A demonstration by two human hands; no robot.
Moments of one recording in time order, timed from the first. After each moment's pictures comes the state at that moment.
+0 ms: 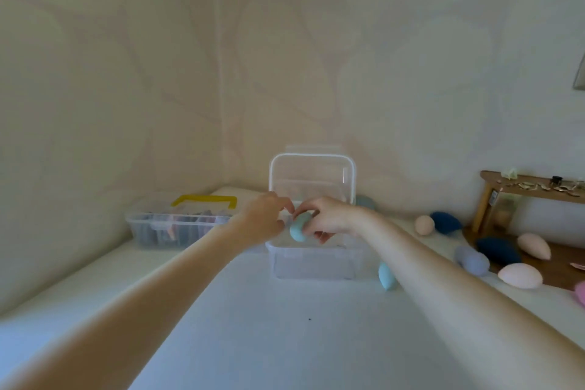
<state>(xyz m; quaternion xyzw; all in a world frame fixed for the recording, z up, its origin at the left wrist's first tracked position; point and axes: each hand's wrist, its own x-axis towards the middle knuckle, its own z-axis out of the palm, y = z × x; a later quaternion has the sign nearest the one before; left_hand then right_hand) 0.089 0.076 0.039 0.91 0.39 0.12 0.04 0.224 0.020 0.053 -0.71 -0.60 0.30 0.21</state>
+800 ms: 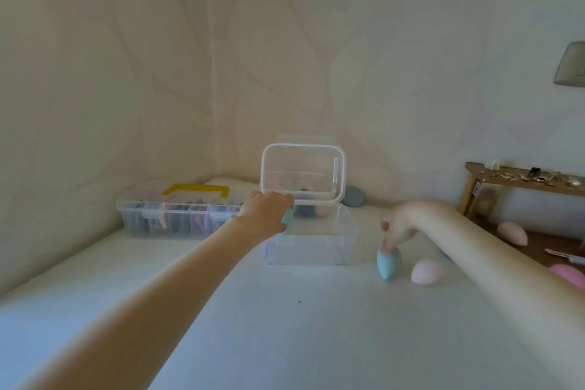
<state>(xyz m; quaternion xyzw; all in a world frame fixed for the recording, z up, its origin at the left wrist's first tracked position) 0.109 0.083 0.017 0.91 0.39 0.07 -0.09 0.289 -0.046 0.070 -0.84 -0.48 0.10 -0.24</state>
